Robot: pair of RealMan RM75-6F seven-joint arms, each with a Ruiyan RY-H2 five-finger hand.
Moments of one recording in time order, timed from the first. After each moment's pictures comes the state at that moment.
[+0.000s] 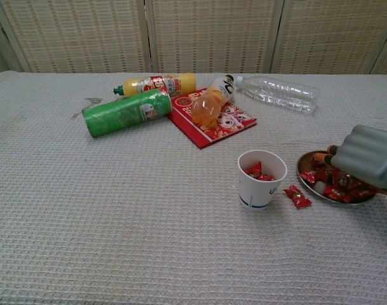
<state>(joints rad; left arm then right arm) -0.20 -1.09 -0.04 -1.47 1.43 1.28 -0.26 0.72 -1.51 -0.13 -1.54 -0.83 1.13 -1.42</state>
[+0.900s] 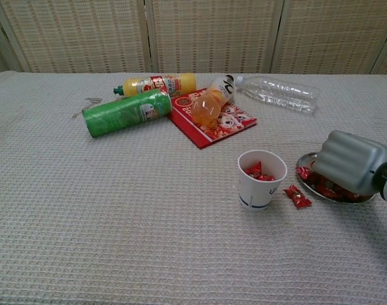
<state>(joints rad) -0.20 -1.08 -0.04 -1.46 1.44 1.28 -0.30 0.73 -1.61 -0.17 -1.42 -0.89 1.14 -1.51</state>
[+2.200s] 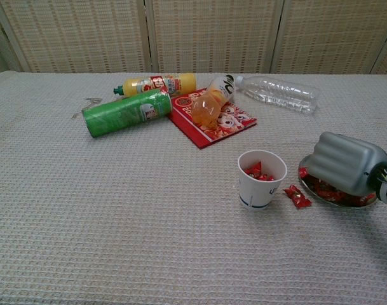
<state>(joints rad) -0.20 -1.08 -0.04 -1.46 1.45 1.30 -0.31 0.73 -1.61 -0.17 -1.37 -1.00 1.12 -1.51</state>
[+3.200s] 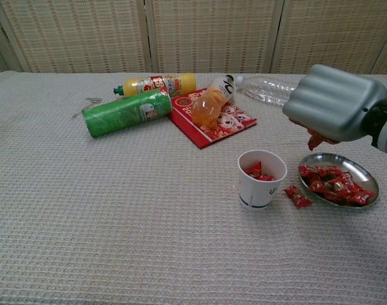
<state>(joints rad) -0.19 -1.08 -0.04 -1.46 1.45 1.30 -0.30 0.75 -1.46 -0.02 -1.71 -1.12 1.22 -1.40</state>
